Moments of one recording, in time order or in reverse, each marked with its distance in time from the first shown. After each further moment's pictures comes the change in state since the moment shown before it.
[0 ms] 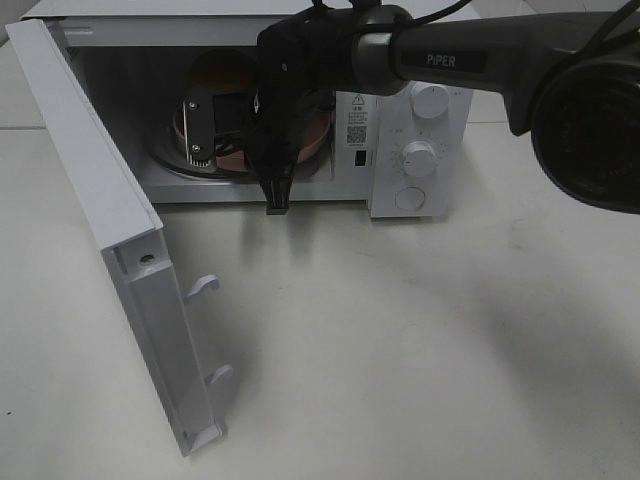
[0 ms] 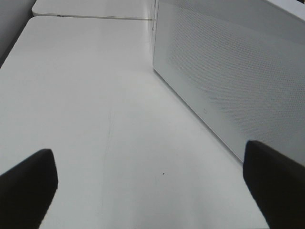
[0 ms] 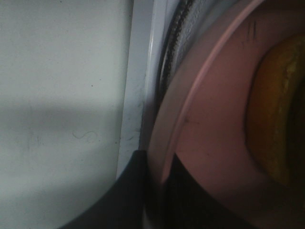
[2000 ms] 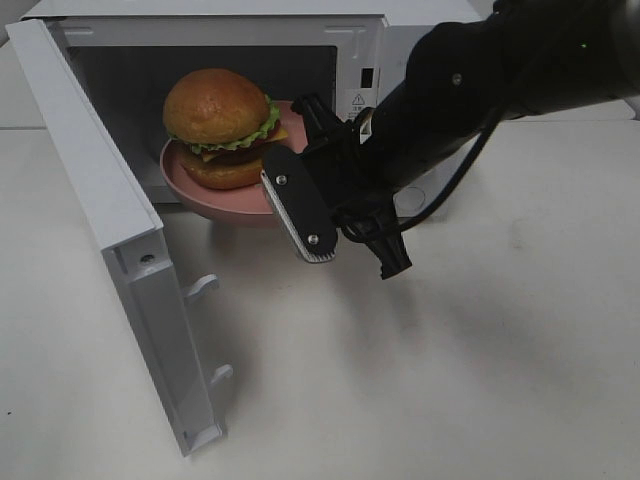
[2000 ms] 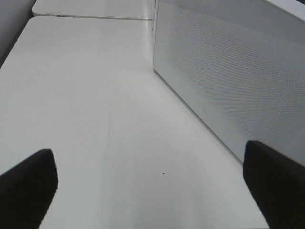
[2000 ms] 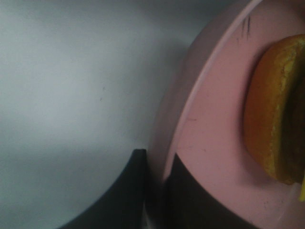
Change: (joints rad) left arm 0.000 0.000 0.000 0.000 0.000 0.000; right arm -0.005 -0.604 0.895 0.258 -0.352 -0.603
